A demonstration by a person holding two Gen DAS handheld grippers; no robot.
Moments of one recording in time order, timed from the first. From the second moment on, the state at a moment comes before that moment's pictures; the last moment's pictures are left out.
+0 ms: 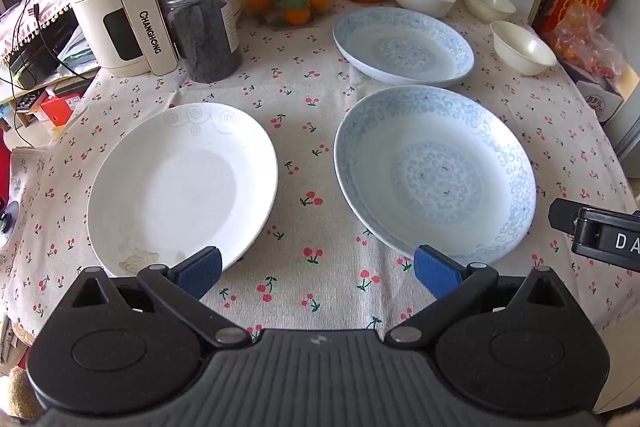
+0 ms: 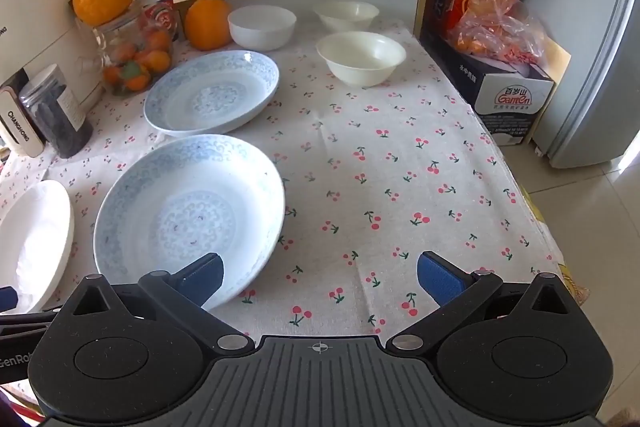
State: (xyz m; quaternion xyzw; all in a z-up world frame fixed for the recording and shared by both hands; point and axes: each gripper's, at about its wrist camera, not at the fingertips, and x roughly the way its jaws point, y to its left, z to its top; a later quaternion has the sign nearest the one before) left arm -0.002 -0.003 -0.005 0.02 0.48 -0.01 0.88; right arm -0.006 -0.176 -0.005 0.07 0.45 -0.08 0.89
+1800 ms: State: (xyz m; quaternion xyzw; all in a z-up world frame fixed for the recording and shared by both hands) left arm 0.000 -0.003 -0.005 0.03 0.48 -0.01 0.88; right arm -0.007 -0.178 -0.004 0.07 0.45 -0.08 0.89
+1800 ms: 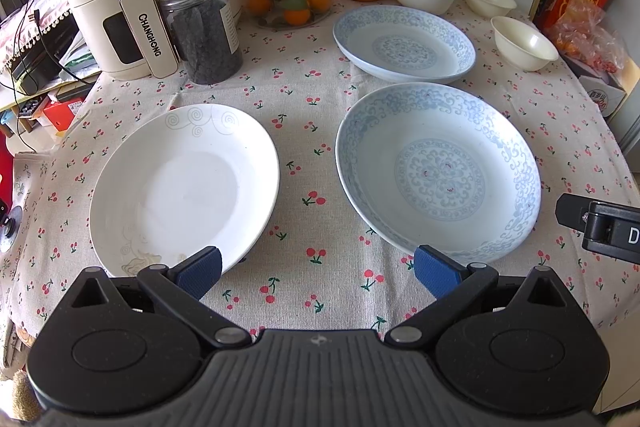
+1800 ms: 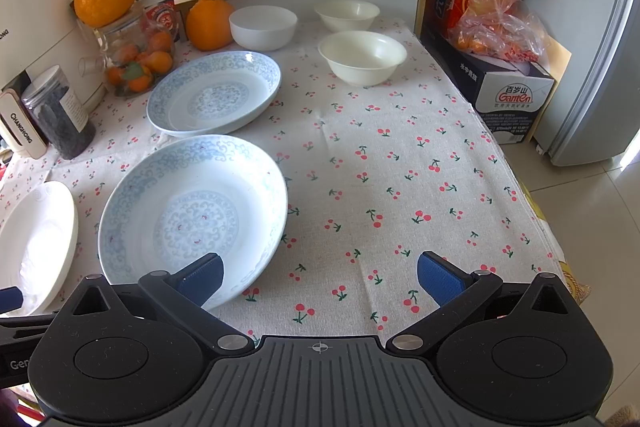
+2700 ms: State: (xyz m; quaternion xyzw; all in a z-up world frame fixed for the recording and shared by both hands) left arm 0.003 0.001 -0.006 0.00 0.49 -0.05 0.87; right arm -0.002 -0.187 -0.010 0.09 0.46 -0.07 0.88
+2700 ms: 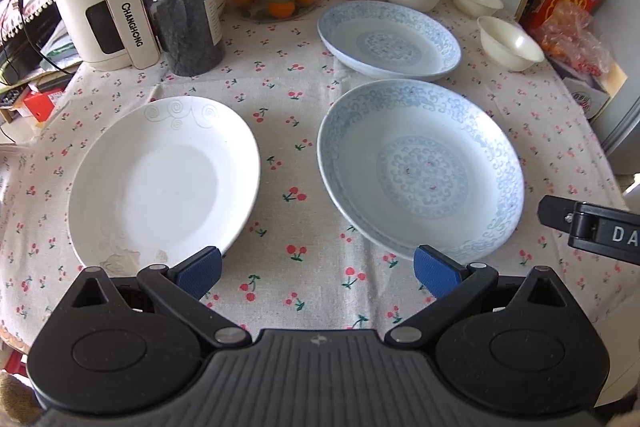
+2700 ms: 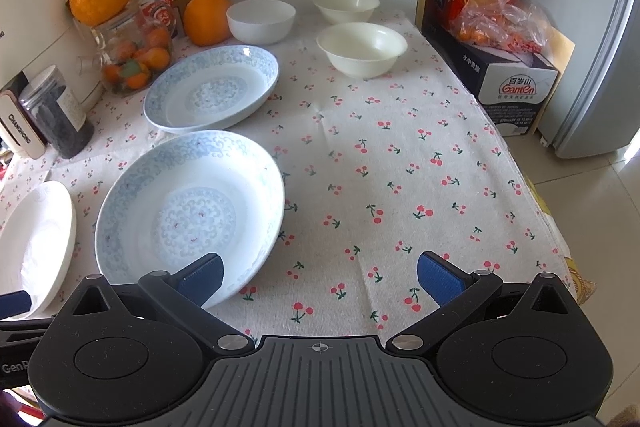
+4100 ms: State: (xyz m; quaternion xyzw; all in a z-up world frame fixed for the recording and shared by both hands) left arm 0.022 0.005 -0.035 -0.10 0.47 -0.13 0.87; right arm 0.023 -0.227 -0.074 0.32 0.44 0.04 0.84
